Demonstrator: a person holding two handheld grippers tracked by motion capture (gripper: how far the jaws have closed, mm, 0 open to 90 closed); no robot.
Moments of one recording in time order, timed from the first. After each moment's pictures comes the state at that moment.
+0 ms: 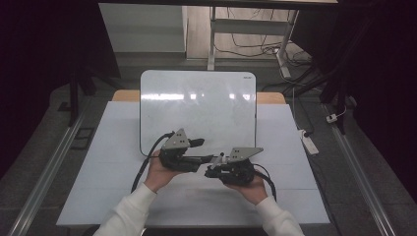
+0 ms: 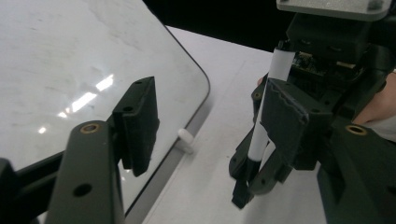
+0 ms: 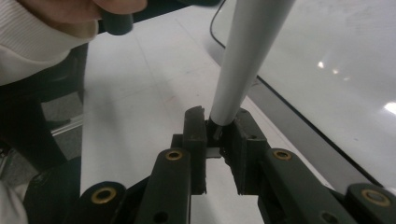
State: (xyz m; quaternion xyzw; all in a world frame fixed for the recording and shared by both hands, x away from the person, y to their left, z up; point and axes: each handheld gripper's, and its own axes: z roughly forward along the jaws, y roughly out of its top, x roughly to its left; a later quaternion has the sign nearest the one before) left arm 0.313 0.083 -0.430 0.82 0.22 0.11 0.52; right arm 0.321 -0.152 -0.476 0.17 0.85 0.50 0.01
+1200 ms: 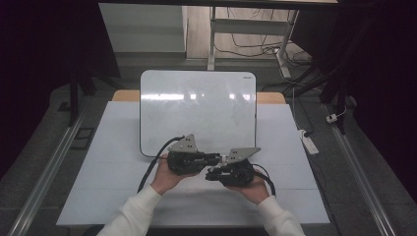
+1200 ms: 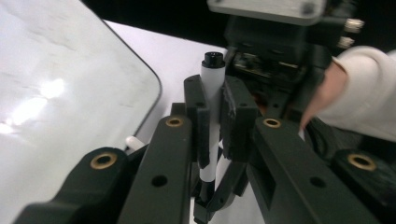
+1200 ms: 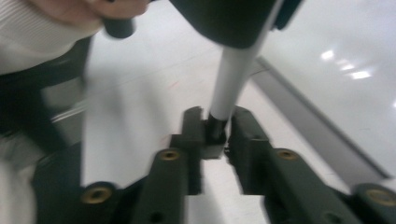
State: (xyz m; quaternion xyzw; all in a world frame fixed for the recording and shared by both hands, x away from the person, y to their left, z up) left arm 0.312 0.070 -0.438 0.82 0.18 0.06 0.54; right arm 0.320 -0.153 -0.477 0.17 0.86 0.48 0.02
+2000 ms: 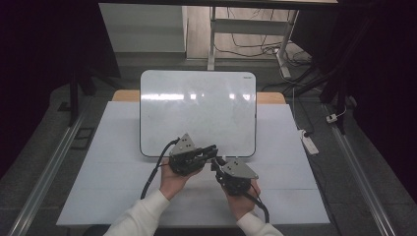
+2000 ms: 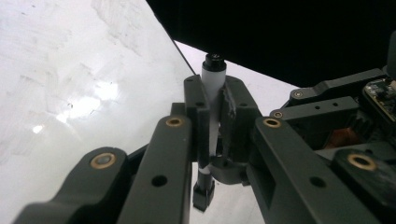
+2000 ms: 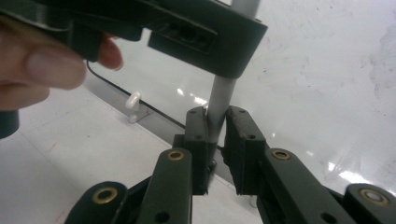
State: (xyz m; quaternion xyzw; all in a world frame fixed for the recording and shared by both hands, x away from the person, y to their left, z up) left arm 0.306 0.061 -0.453 0.76 0.29 0.12 0.57; right arm 0.274 -0.129 -0.475 0.32 0.76 0.48 0.30
